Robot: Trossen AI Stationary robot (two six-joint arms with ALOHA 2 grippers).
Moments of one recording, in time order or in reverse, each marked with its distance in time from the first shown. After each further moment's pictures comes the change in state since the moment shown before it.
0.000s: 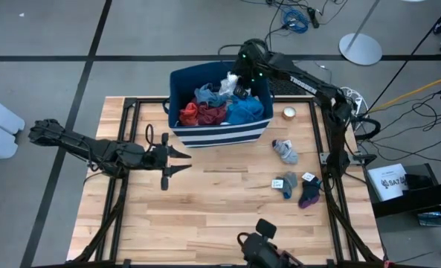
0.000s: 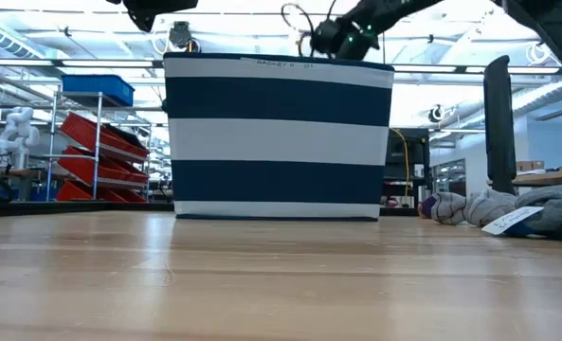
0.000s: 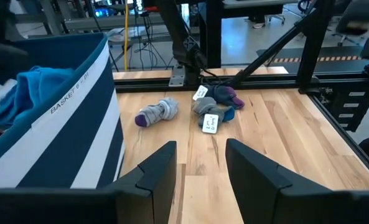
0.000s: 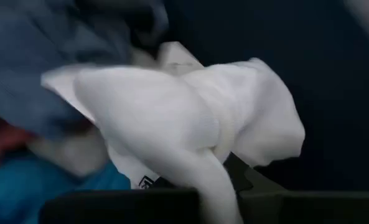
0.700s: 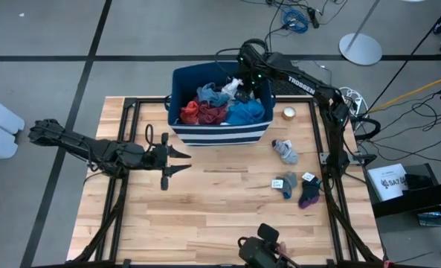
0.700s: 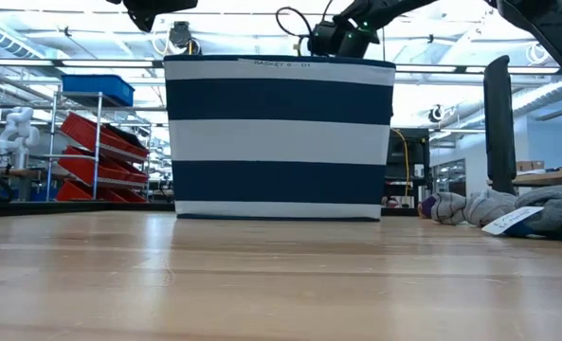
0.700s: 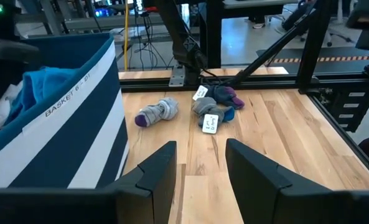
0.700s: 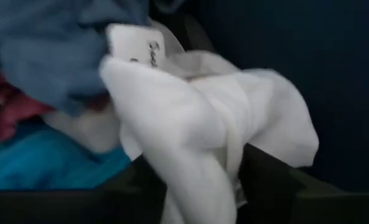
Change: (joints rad) left arm 0.000 0.000 0.000 0.001 0.000 -0.002; right arm 0.017 0.024 0.064 -0.159 0.025 0.035
